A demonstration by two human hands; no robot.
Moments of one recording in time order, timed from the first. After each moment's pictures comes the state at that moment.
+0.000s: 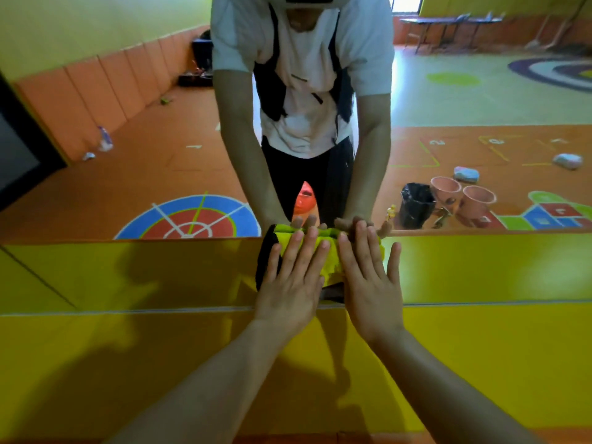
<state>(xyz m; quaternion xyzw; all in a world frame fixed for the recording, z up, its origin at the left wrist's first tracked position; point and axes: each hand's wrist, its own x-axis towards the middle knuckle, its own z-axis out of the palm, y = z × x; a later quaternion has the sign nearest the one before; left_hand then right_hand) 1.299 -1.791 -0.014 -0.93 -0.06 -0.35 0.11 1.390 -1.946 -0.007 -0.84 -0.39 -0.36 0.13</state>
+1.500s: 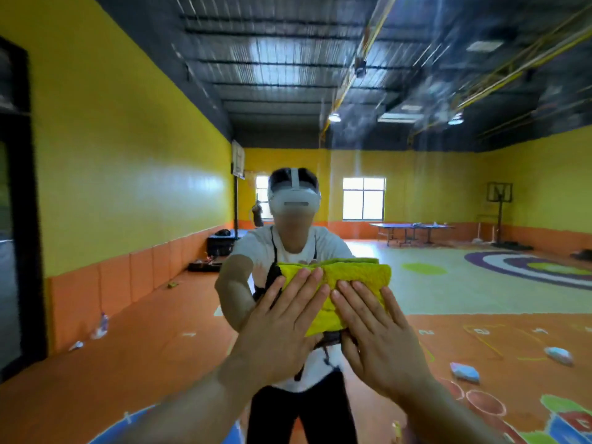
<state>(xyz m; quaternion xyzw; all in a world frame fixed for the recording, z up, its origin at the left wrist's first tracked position) 1.325 -1.740 0.404 -0.81 0.05 -0.50 0.30 1.439 -1.942 0.387 -0.68 -0.46 -0.56 0.09</state>
